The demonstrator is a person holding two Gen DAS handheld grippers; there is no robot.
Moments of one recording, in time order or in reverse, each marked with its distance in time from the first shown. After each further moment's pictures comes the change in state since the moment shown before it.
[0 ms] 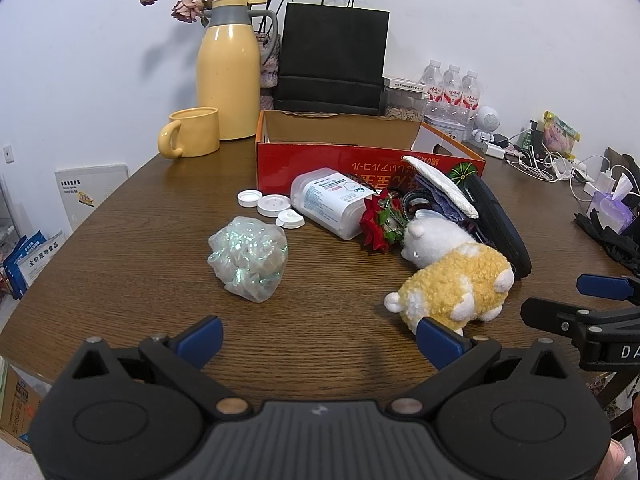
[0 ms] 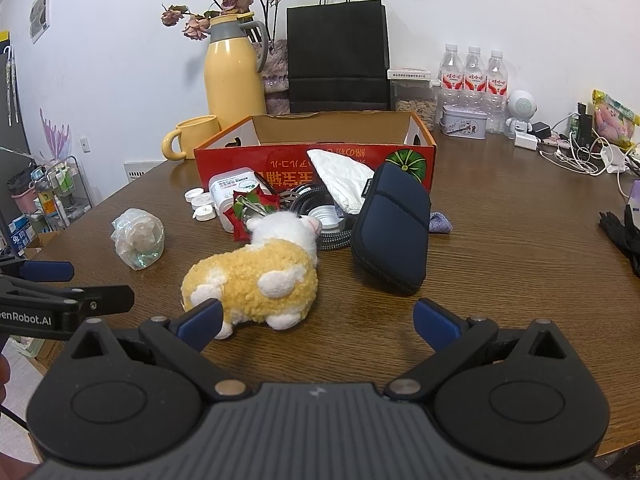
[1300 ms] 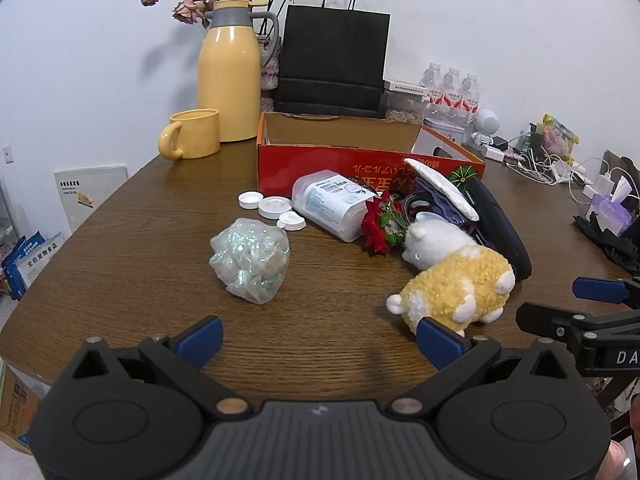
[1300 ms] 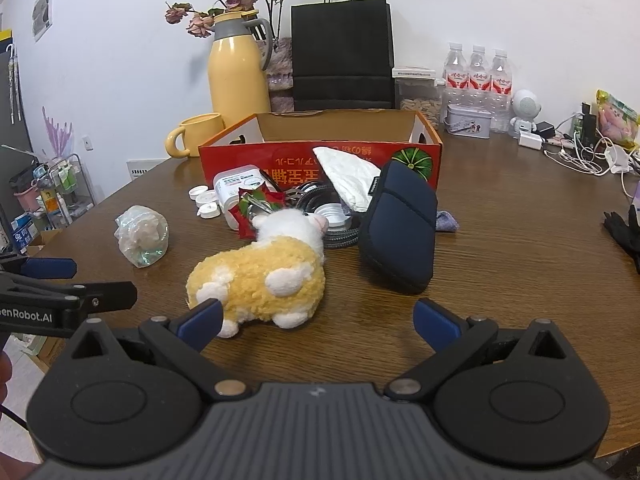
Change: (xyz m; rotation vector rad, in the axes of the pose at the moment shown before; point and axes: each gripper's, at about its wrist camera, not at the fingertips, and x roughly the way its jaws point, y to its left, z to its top) left arm -0.002 0.002 0.003 -0.005 -0.007 -0.008; right arm 0.003 0.007 0.000 -0.006 0.002 0.007
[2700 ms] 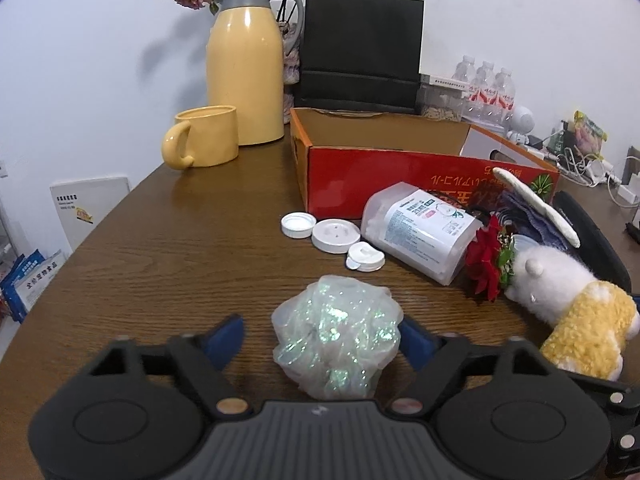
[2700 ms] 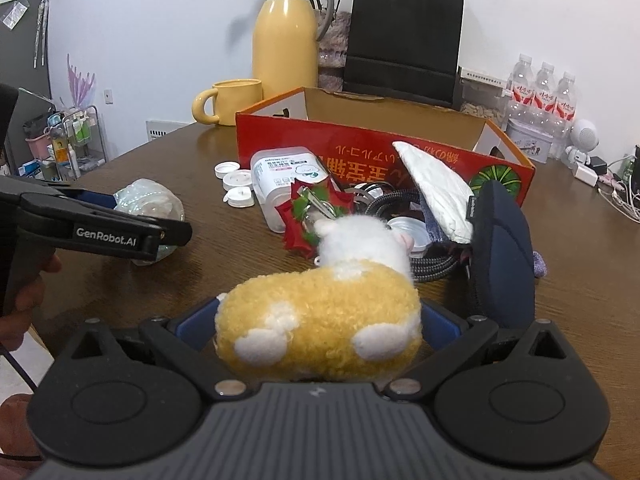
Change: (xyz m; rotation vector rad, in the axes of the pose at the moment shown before) left arm 0.096 0.060 0.034 0.035 -0.014 0.016; right arm 0.078 0.051 0.016 -0.159 0.043 0.025
